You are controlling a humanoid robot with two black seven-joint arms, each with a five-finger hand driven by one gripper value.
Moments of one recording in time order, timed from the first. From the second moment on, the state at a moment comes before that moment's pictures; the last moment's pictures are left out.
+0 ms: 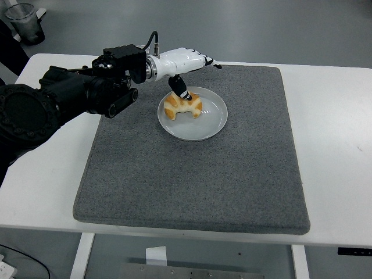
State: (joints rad) left arm -1.38 0.00 0.65 -0.33 0.71 0.16 -0.56; right arm -0.01 0.00 -0.05 0.10 0.06 0.10 0.18
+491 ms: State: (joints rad) left arm -1.40 0.00 0.41 -0.32 0.68 0.15 -0.55; right arm -0.01 0.00 -0.05 0.10 0.06 0.10 0.18
